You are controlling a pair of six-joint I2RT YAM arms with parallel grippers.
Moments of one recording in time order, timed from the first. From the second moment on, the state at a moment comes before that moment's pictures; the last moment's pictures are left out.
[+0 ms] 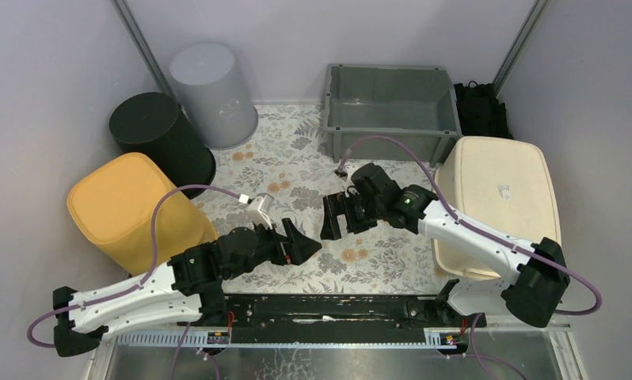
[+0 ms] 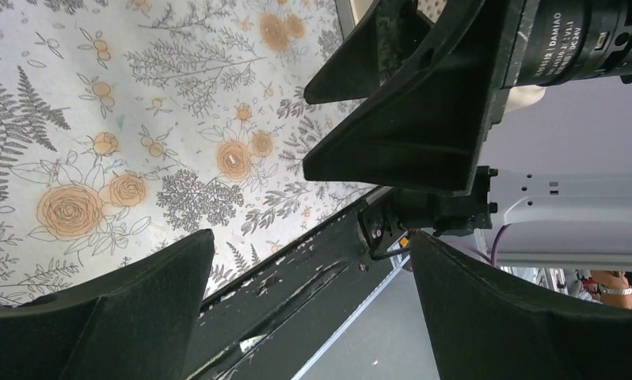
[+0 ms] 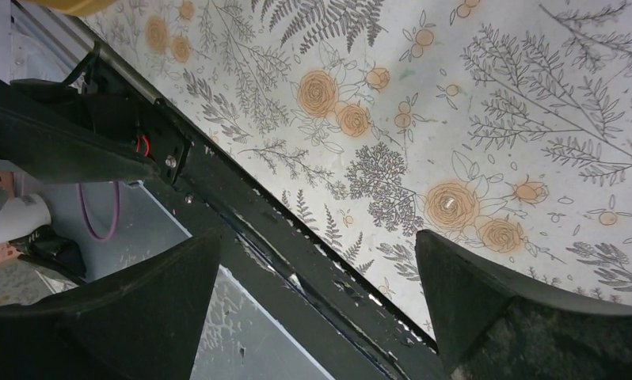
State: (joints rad) left arm -1.18 0.61 0.59 -0.33 -0.28 -0.96; right arm 0.84 1.29 1.06 -0.62 -0.25 0.52
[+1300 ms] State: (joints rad) left arm -0.77 1.13 0.71 0.09 0.12 -0.77; right arm 0.86 1.15 0.63 -0.28 -0.16 0.65
